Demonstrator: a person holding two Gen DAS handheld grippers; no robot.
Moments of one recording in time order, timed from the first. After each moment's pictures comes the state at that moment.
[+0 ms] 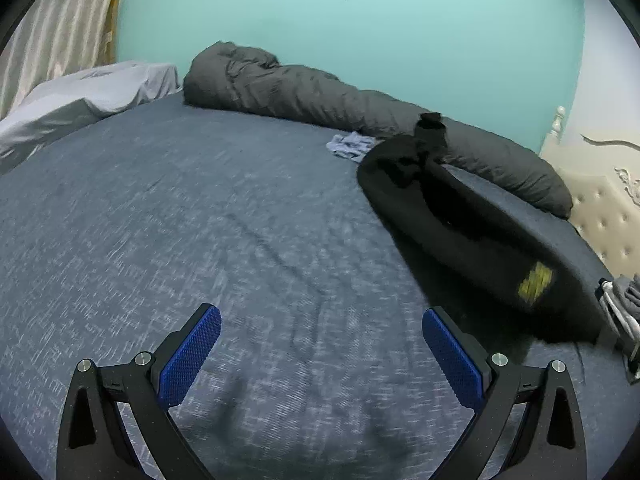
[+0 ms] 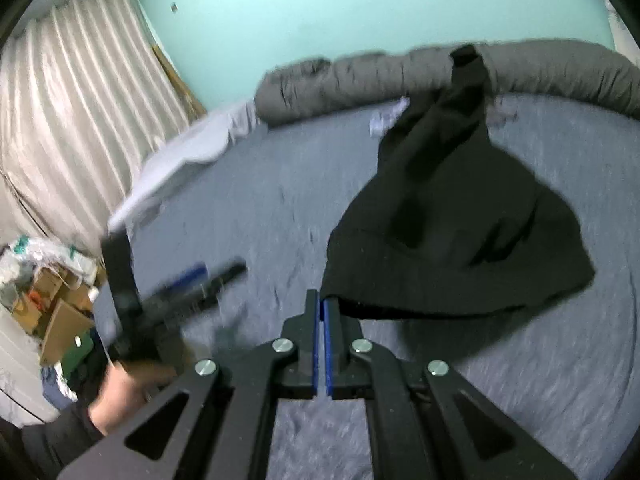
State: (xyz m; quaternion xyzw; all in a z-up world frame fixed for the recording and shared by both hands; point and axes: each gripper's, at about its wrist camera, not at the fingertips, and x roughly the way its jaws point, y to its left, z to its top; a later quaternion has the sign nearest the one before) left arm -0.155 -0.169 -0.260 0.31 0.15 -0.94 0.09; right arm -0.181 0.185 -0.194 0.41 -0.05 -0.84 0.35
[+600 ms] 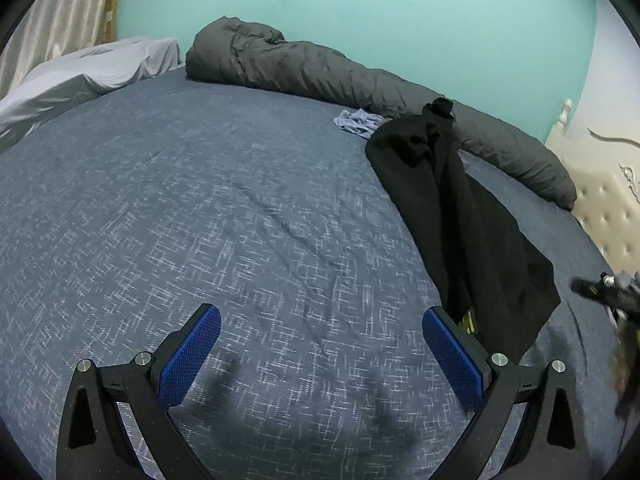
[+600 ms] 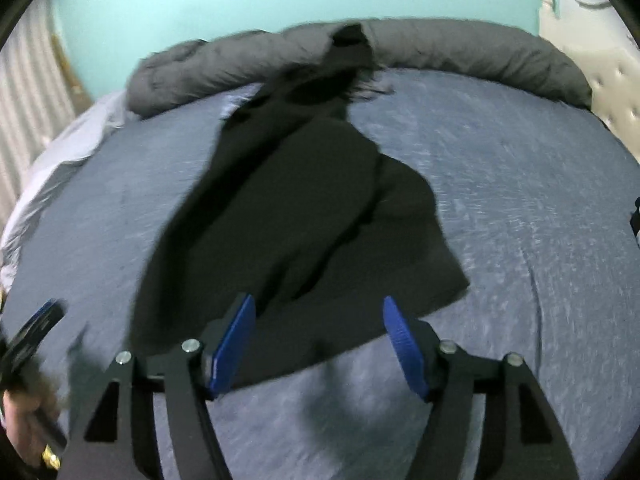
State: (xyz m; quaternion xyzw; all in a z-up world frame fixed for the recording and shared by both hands) left arm -0.161 -0.171 -0.276 0.34 0.16 -0.92 0.08; right arm -0.309 0.263 -0.237 0.45 0.00 -0.88 0.16
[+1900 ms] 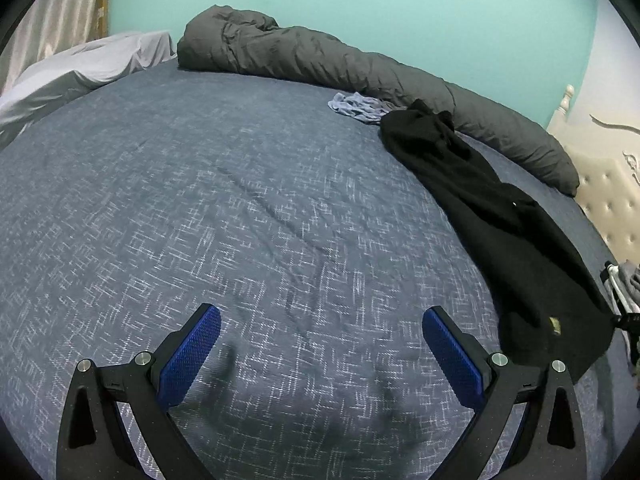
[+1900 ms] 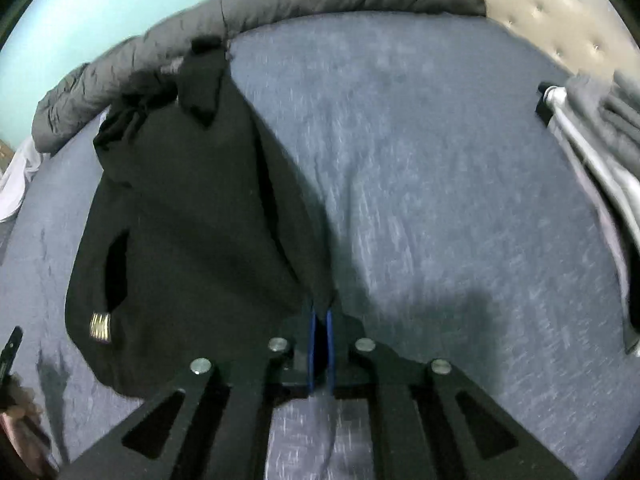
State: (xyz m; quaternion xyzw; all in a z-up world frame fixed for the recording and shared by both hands) left arm -0.176 -0.162 -0.289 0.36 0.15 -0.92 0.08; right arm -0.296 0.442 -0.257 0.52 -0.04 -0.86 0.03
